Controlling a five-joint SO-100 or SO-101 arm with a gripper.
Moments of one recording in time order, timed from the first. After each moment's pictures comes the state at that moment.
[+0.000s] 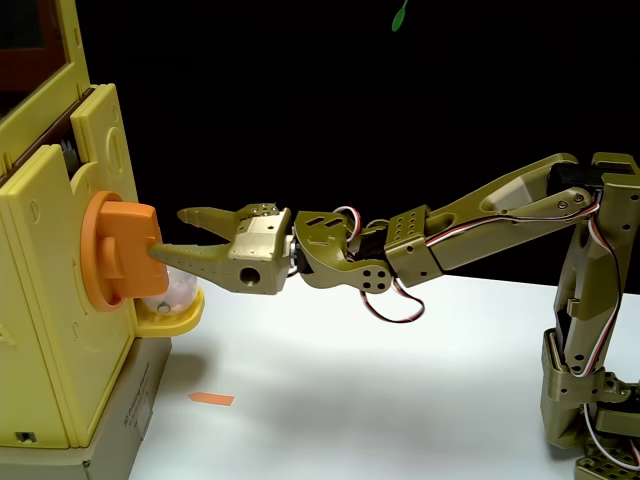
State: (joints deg) arm -0.7 99.1 124.3 -30.5 96.5
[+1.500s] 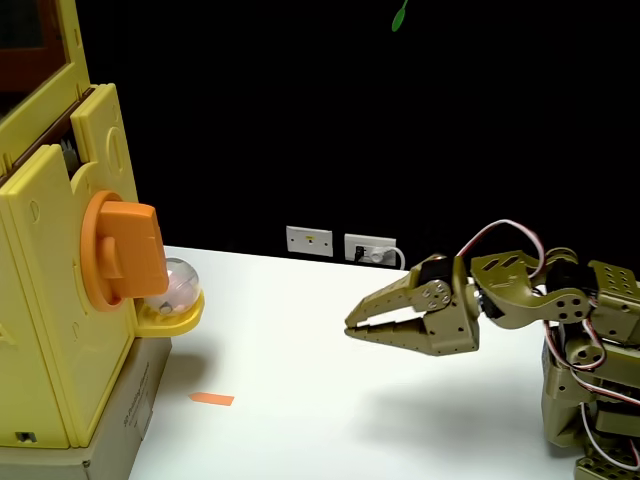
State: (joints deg) arm 2.2 194.9 184.9 27.2 8.3
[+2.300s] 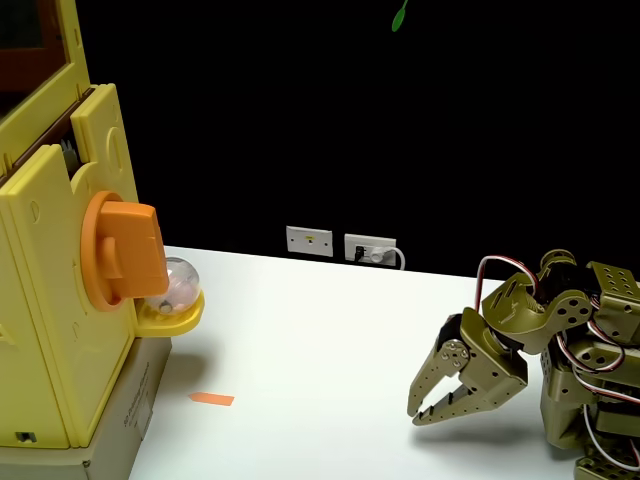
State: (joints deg) arm -1.8 194.9 184.9 60.3 13.4
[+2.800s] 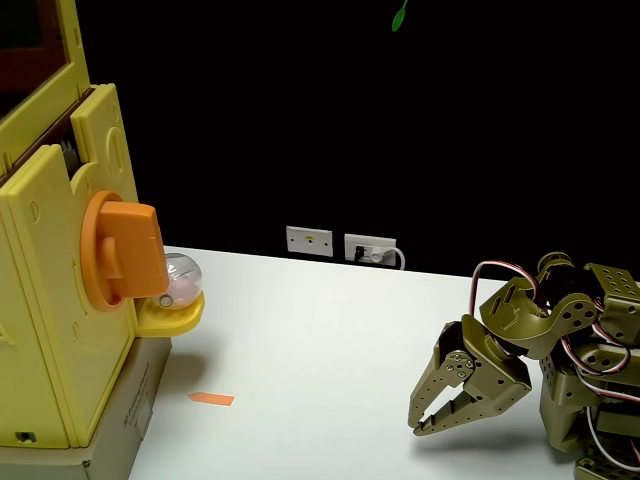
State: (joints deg) arm -6.1 194.9 184.9 60.3 11.1
